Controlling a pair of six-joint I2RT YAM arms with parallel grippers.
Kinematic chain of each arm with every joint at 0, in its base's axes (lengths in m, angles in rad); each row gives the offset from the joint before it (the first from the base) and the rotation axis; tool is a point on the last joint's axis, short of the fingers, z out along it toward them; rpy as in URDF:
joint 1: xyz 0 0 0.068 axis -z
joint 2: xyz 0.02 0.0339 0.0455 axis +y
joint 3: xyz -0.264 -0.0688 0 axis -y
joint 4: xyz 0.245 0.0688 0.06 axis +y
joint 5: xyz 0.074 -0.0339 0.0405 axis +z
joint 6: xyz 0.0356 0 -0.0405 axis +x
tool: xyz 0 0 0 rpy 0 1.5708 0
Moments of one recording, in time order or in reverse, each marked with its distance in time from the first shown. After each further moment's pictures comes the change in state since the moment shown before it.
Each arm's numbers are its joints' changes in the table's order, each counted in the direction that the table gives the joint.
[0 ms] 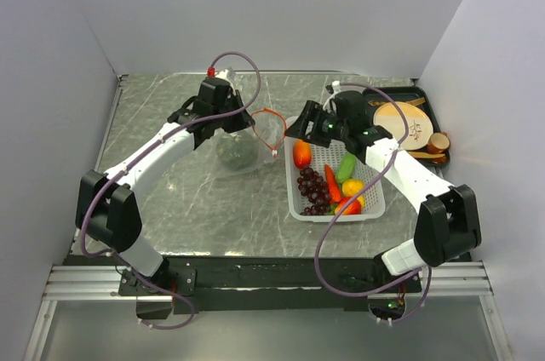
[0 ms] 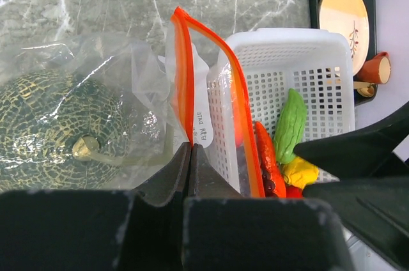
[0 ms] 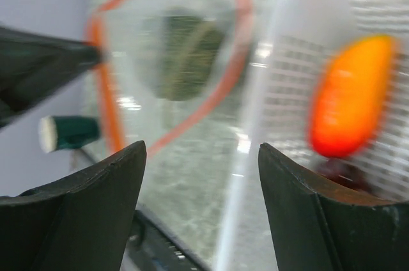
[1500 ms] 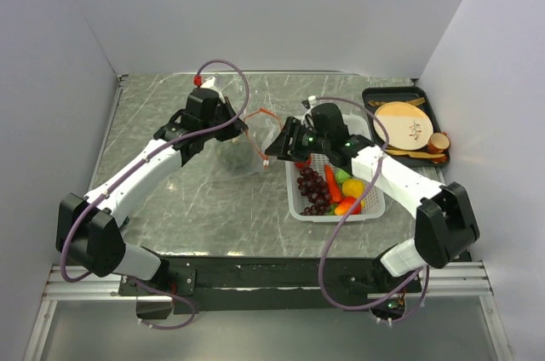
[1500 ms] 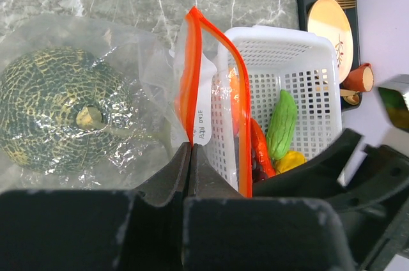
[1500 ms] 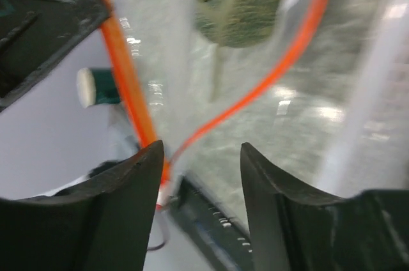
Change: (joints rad) left arm 0.008 -0.175 -0.153 -0.045 0.048 -0.049; right arm -0.179 0.005 -0.040 -0.048 0.034 0.165
